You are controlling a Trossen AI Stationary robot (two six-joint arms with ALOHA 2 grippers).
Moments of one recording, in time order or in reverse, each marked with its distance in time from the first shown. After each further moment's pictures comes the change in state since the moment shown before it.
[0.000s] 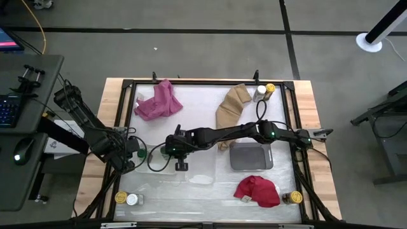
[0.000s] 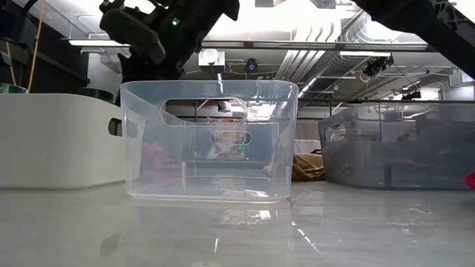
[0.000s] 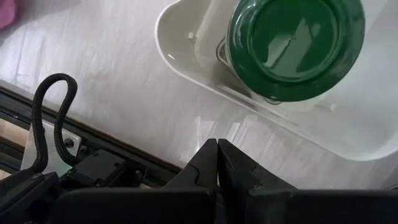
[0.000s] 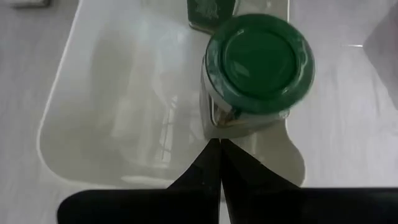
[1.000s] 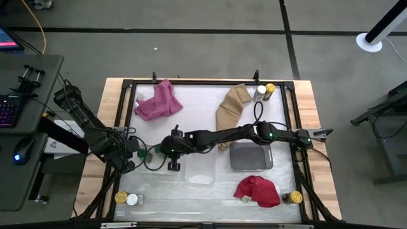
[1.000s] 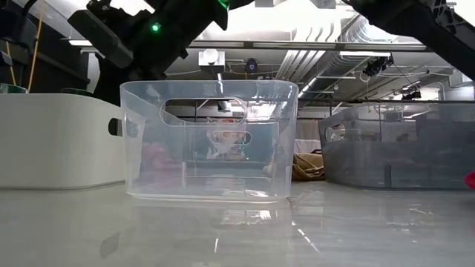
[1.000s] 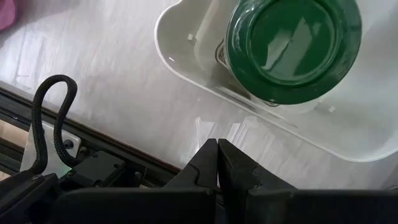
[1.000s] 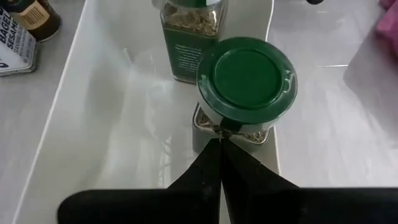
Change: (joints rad) left arm 0.000 0.000 0.000 0.003 -0.004 0.000; right arm -0.001 0.035 -0.001 0.182 0.069 0.078
